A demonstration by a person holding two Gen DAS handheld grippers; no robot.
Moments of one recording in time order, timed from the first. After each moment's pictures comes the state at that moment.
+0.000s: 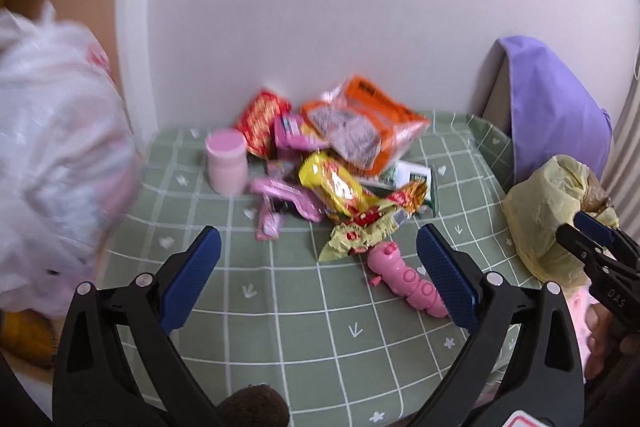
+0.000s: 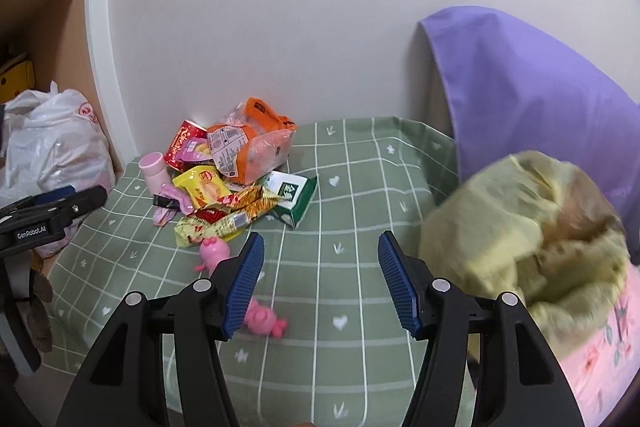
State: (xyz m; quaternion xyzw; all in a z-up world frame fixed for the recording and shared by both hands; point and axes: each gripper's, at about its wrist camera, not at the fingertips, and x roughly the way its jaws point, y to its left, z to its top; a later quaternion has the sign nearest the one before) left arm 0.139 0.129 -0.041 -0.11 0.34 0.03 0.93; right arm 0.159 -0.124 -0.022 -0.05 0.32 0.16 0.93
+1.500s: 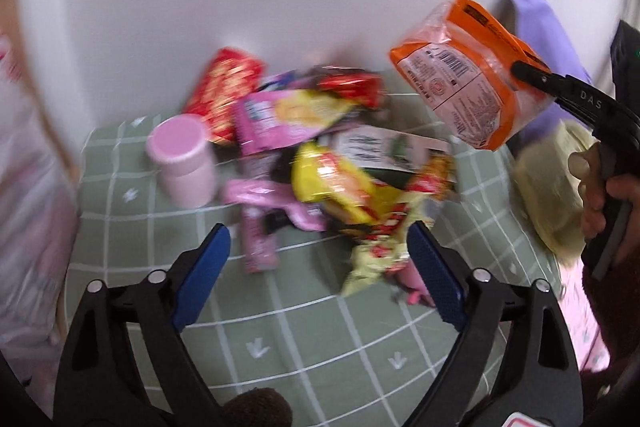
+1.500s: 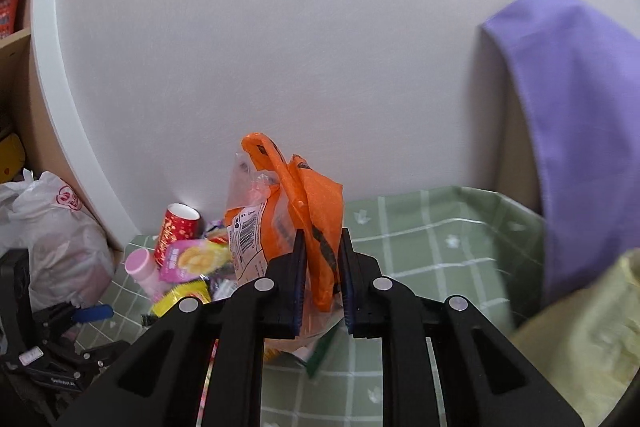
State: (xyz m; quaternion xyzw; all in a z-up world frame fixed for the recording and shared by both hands) left arm 0.218 0.157 -0.077 -0.07 0.40 -0.07 0.91; right arm 0.315 -0.078 -0.006 0.02 0.33 0.21 0.92
